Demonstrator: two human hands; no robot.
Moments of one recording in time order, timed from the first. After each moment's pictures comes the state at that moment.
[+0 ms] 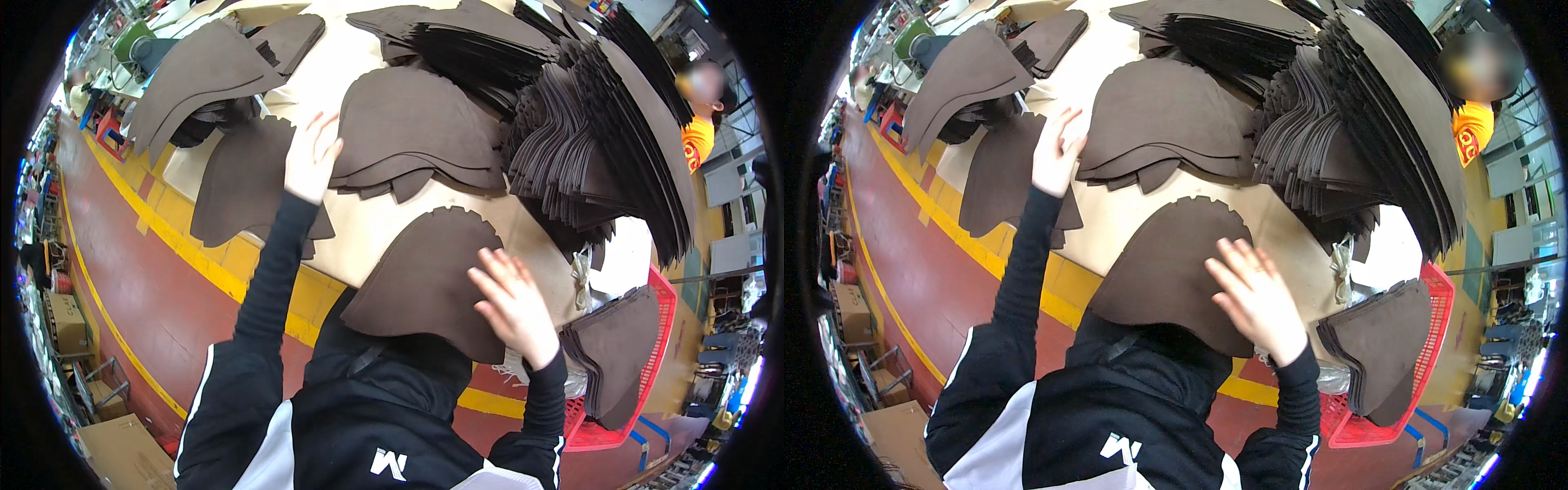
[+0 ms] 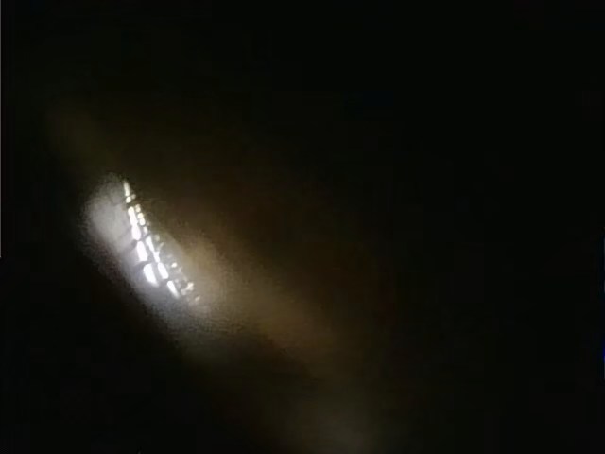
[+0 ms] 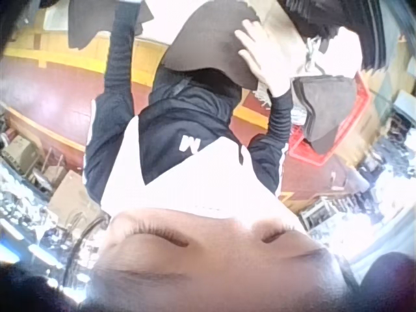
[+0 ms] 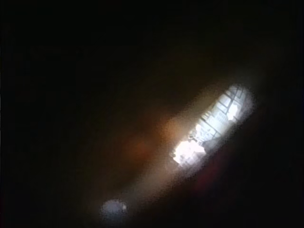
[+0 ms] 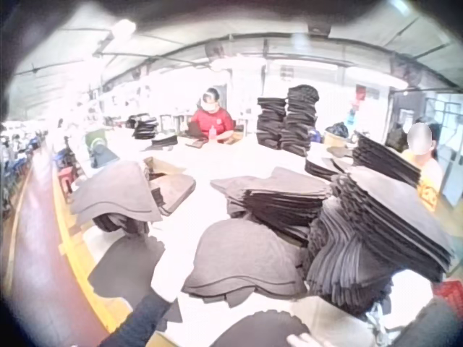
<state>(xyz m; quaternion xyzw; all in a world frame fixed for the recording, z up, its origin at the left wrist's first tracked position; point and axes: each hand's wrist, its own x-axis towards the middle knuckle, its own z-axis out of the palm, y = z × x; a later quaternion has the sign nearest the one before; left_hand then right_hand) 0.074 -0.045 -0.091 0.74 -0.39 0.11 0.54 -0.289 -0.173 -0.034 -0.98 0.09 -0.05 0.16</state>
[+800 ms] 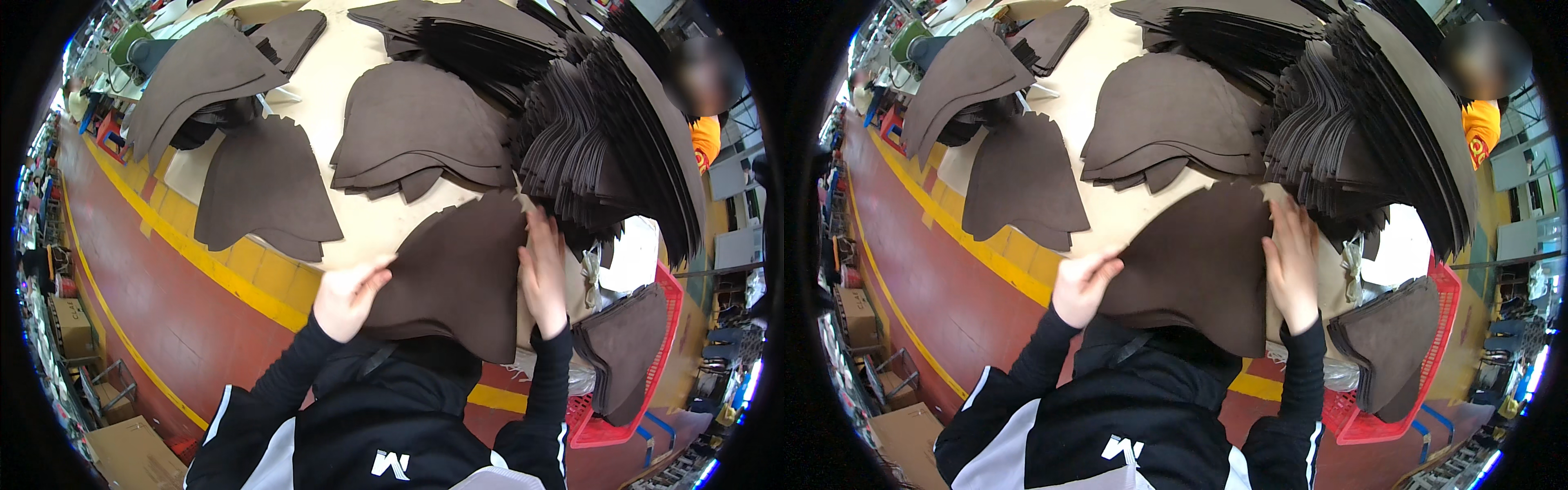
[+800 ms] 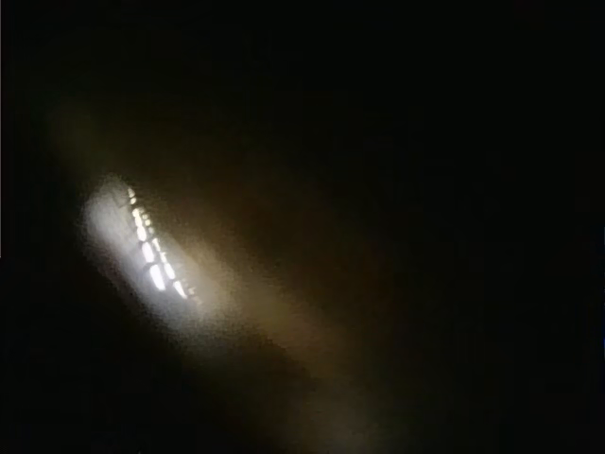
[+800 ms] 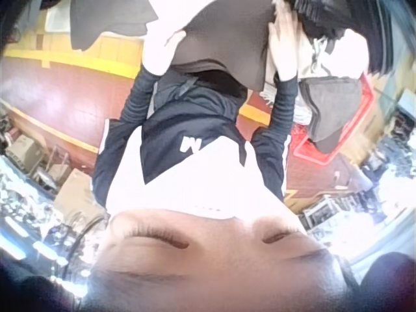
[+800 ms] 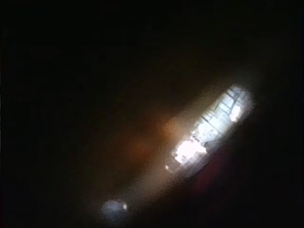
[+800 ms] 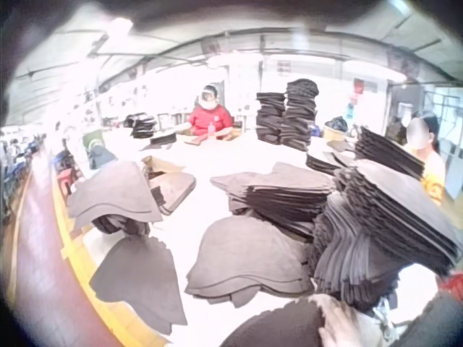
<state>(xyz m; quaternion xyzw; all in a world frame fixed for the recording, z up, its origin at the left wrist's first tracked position) -0.073 0.040 -0.059 0.74 -0.43 -0.14 0.51 -0.276 -0.208 -0.070 -0.92 0.30 -0.17 0.20</state>
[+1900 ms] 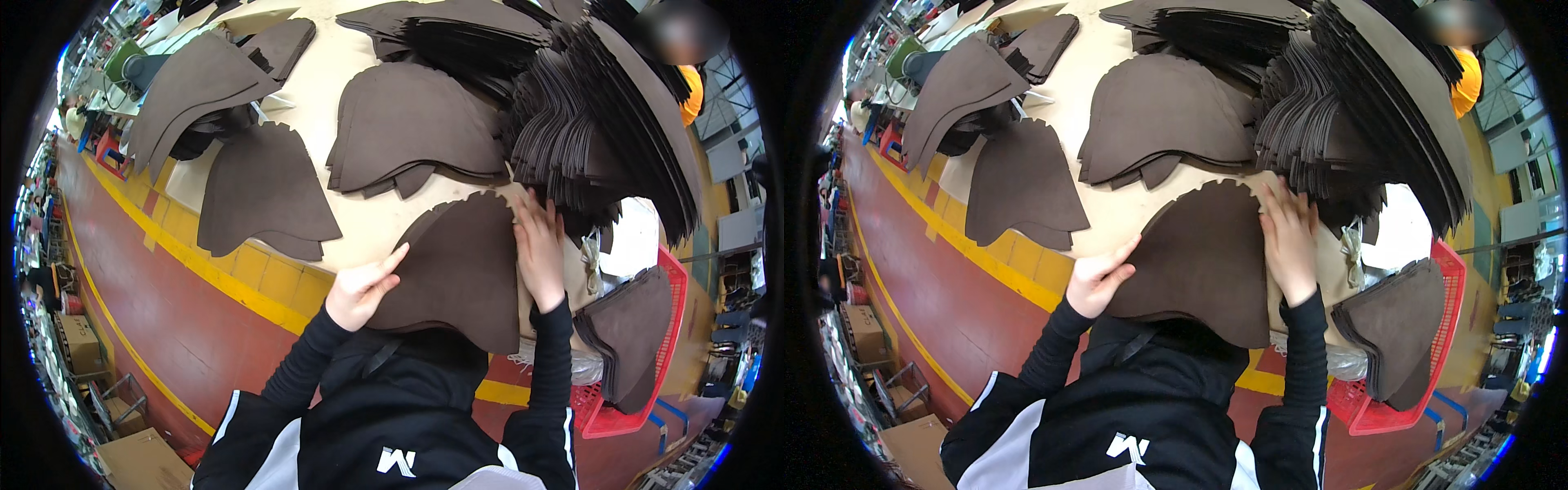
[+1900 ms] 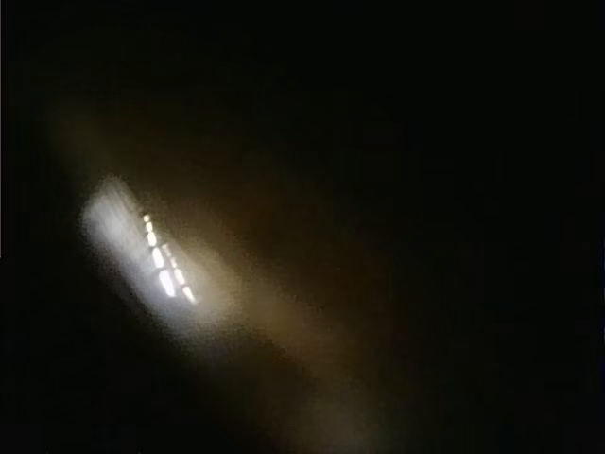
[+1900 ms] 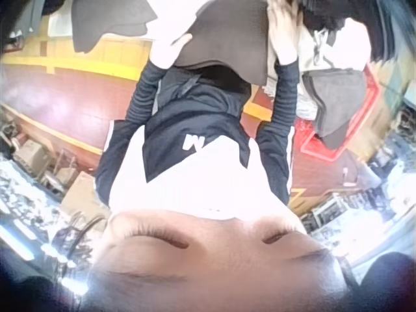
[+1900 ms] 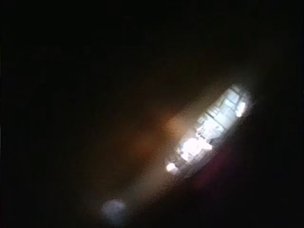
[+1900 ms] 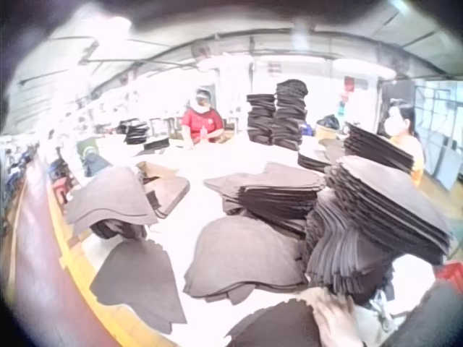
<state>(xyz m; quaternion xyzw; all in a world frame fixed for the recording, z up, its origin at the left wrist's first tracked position) -0.069 0.036 -0.077 0.69 -0.52 -0.18 0.47 -0.272 -0.223 -0.092 -0.93 0.31 -0.14 0.09</state>
